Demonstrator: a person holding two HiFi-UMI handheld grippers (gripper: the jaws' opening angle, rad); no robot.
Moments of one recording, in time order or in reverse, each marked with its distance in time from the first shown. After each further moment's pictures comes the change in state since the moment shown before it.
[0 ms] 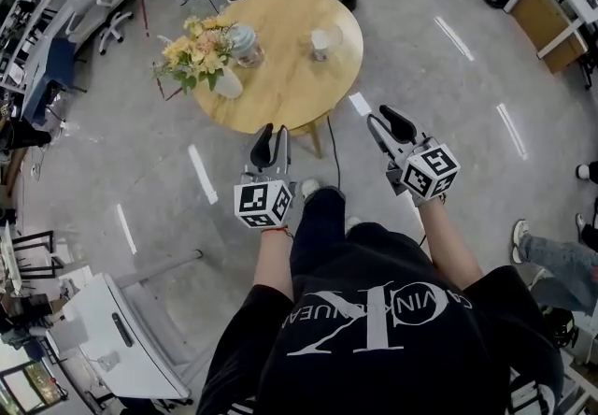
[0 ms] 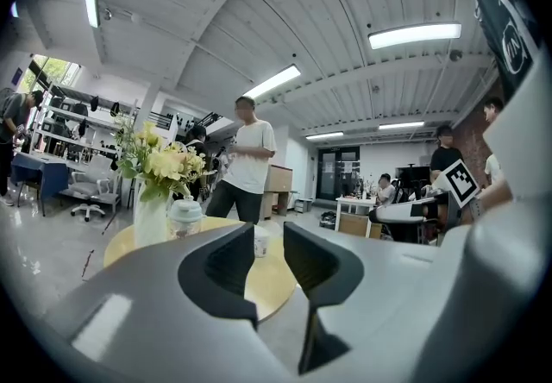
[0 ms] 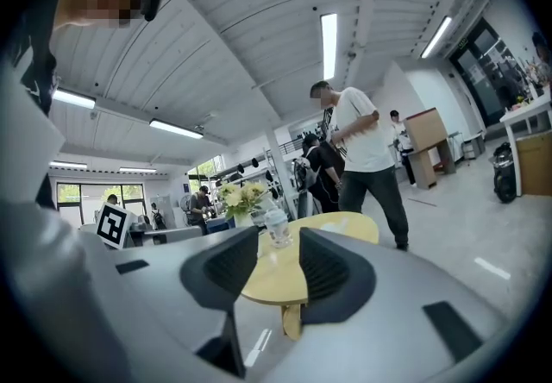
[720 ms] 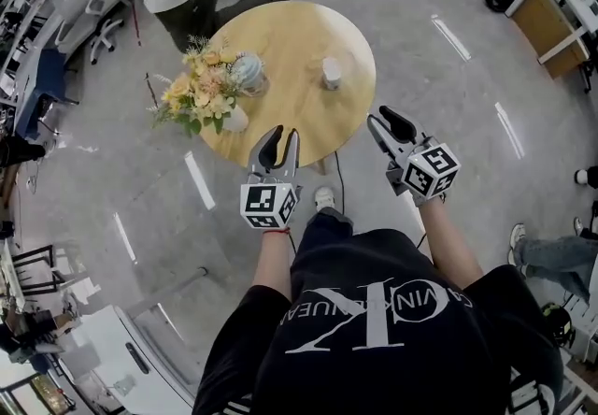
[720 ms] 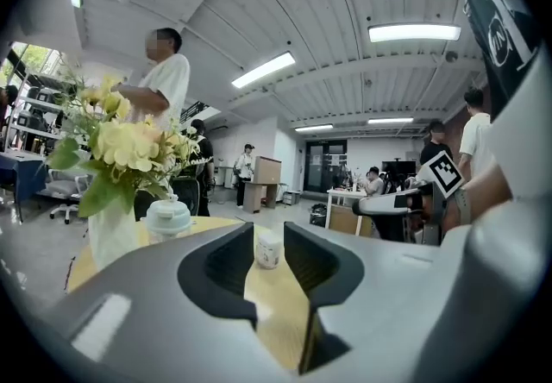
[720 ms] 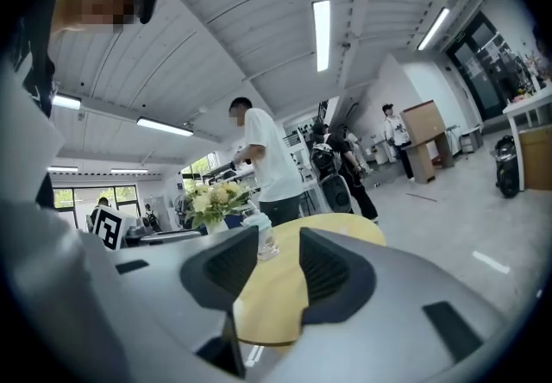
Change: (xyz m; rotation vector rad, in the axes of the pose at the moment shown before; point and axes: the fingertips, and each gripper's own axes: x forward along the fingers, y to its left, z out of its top) left arm 0.095 0.047 -0.004 0.023 0.055 -0.104; right arm 0.097 -0.053 0.009 0.030 0.029 -0.023
